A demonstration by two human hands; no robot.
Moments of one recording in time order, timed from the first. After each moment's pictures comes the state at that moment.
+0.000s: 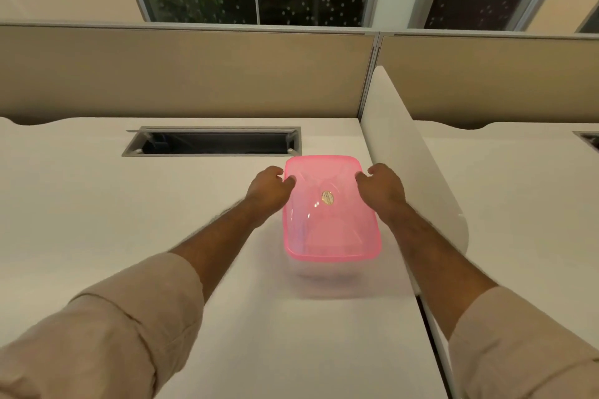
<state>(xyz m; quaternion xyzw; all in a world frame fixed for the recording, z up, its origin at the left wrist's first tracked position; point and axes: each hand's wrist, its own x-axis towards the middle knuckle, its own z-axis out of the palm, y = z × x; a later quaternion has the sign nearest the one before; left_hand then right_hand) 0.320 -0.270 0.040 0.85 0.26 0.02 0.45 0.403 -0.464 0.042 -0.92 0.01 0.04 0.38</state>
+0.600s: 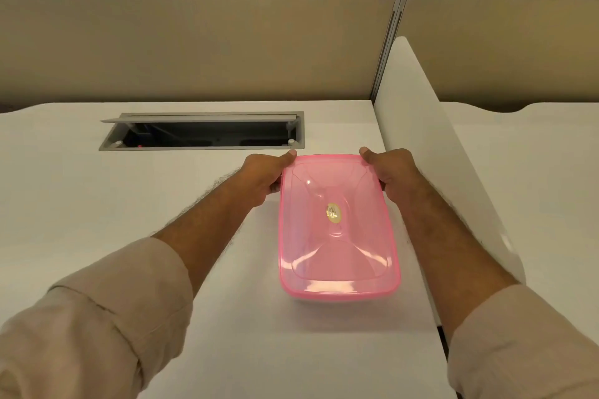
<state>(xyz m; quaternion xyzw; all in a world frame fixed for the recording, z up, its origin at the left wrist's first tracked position) 0.403 -0.235 0.018 0.66 0.38 -0.02 0.65 0.496 -0.441 0.017 -0.79 0.13 0.14 0.58</state>
